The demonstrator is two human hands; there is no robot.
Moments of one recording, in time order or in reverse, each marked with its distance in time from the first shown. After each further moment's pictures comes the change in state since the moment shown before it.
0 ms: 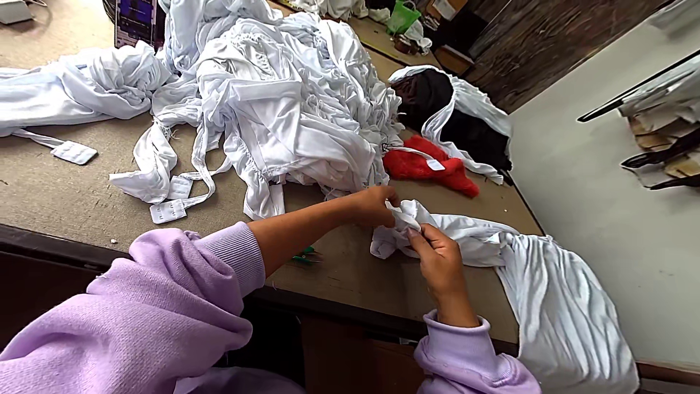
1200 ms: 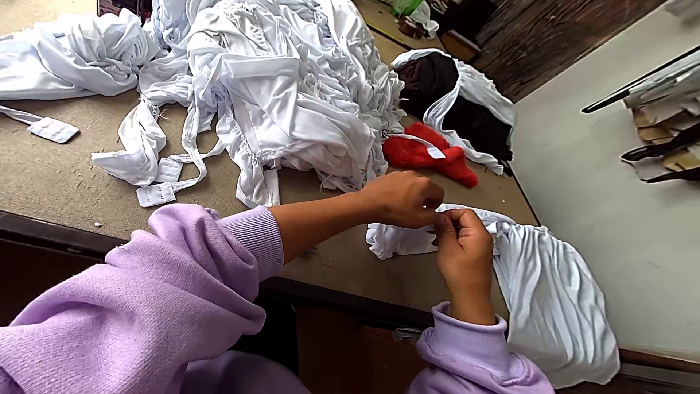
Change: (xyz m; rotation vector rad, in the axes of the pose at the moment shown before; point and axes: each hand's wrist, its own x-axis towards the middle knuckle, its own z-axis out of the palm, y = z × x) left_hand 0.028 0.010 0.023 0.498 0.157 0.564; right_hand -0.012 -0.015 -0.029 -0.314 0.115 0.004
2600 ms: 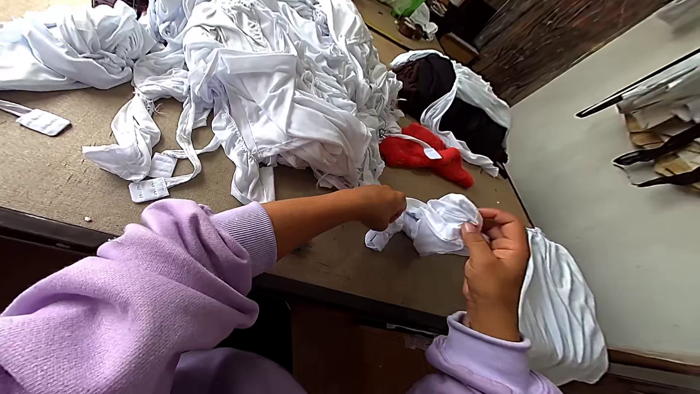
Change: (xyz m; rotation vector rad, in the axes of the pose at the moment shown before) left_hand -0.006 -0.001 -0.005 0.058 -0.419 -0.179; right_hand 0.001 0.019 -0.021 0.403 0.105 -0.055
